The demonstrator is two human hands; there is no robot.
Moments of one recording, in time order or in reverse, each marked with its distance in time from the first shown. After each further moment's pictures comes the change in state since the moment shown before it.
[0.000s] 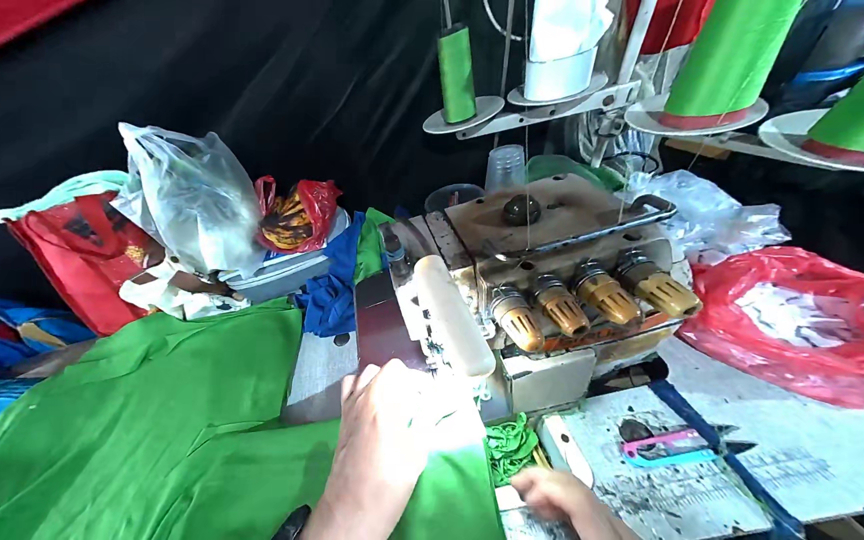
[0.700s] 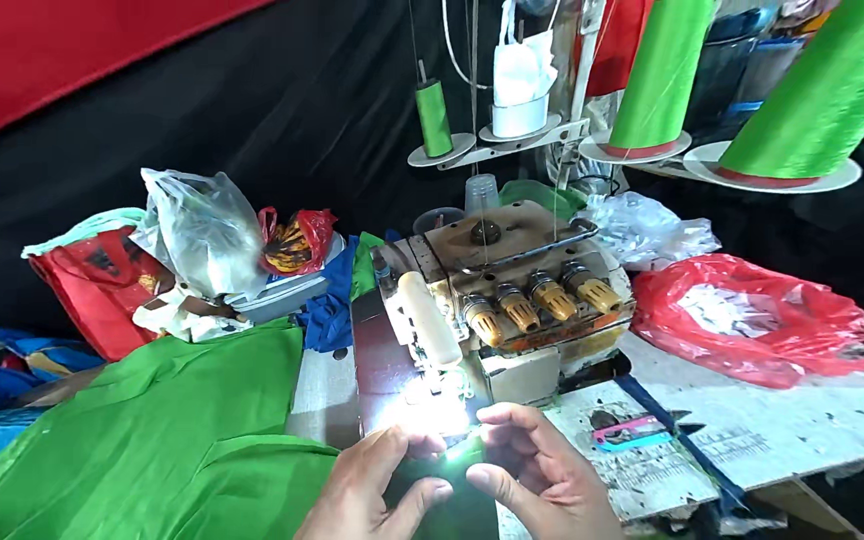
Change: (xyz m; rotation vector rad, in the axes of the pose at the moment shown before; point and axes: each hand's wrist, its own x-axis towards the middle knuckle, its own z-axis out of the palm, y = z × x) left_hand -0.026 0.018 -0.052 -0.454 -0.272 0.147; right_hand 0.038 -0.010 0.020 0.692 0.315 -0.128
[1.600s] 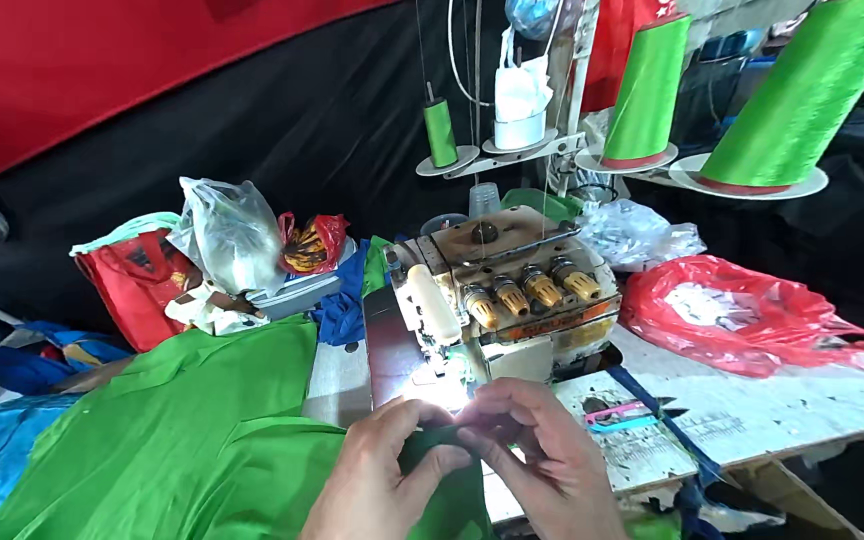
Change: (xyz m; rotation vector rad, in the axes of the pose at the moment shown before) left_hand -0.001 0.024 0.002 0.057 0.124 -0.005; right_hand 0.009 -0.014 0.012 -0.170 -0.018 -0.352
